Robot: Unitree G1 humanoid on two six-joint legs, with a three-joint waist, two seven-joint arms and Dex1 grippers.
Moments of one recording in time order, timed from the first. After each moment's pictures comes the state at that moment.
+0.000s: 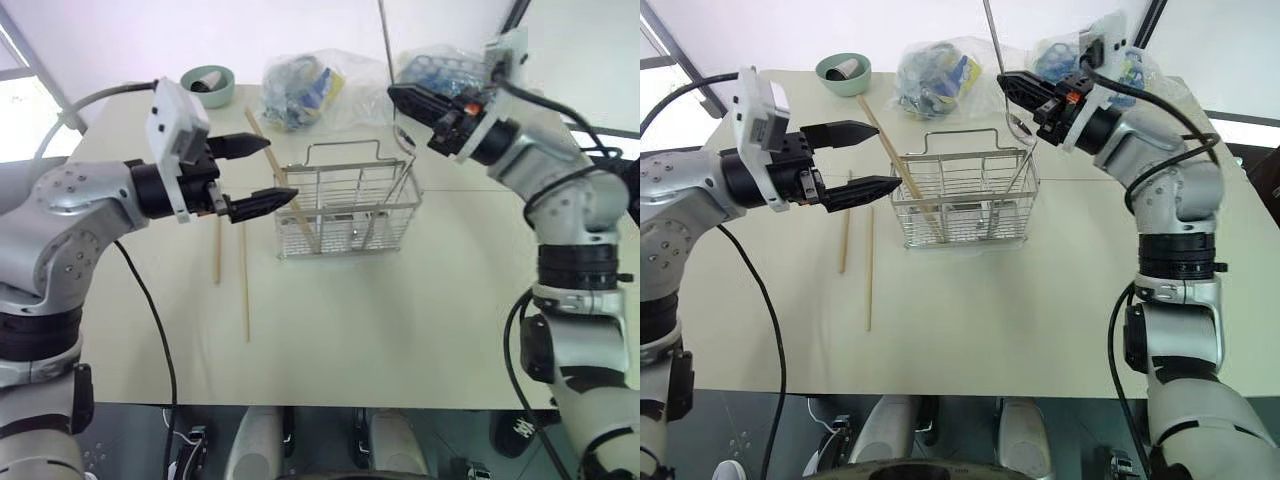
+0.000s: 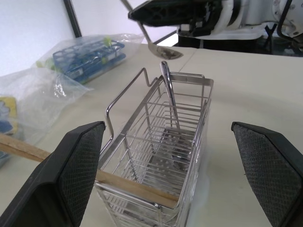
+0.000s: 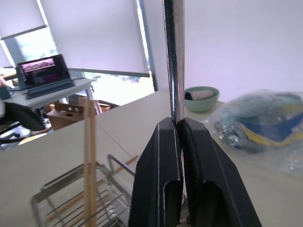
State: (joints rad) left arm -0.67 0.80 0.10 -0.35 -0.75 0.77 -0.80; right arm -0.95 -0.52 -0.11 0.21 0.67 0.64 0.67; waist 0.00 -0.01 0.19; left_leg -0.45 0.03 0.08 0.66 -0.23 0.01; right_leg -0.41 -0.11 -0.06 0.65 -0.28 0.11
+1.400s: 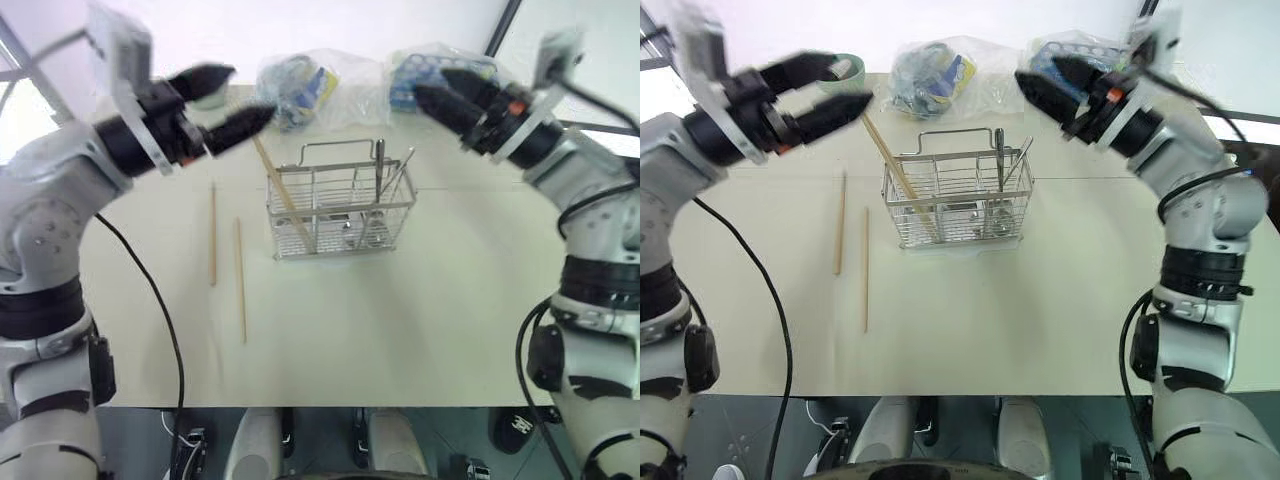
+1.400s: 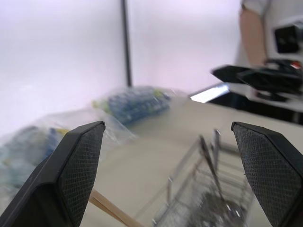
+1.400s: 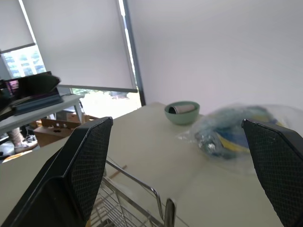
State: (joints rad) left arm -0.86 0.68 0.30 -0.25 -0.86 0.88 -0.49; right arm -0.90 -0.63 -0.28 0.05 0.77 0.73 0.76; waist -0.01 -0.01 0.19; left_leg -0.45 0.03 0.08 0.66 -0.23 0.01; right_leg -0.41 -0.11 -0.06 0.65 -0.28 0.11
